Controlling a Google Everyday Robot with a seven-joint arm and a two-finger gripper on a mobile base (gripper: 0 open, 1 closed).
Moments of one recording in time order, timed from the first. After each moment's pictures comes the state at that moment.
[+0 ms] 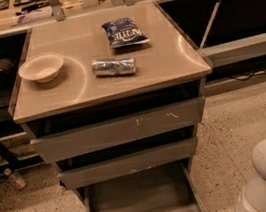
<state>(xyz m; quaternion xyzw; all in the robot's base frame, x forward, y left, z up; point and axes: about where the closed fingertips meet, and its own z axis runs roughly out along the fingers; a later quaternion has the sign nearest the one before) 0.238 -0.191 0.601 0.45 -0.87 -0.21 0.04</state>
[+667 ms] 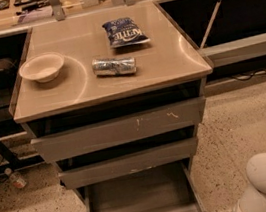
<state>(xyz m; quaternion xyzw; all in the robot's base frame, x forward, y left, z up) 0.224 -0.179 0.549 0.41 -0.87 -0.26 0.06</state>
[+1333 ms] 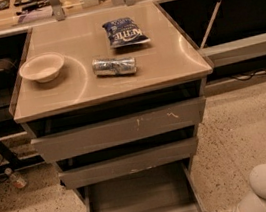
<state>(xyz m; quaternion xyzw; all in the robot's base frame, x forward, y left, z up) 0.236 -0.184 0.484 0.37 -0.88 -0.30 0.04</state>
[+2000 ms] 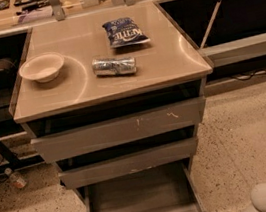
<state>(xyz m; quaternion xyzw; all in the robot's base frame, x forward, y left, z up) 0.250 -0.193 0.361 0.25 -0.90 -0.36 0.03</state>
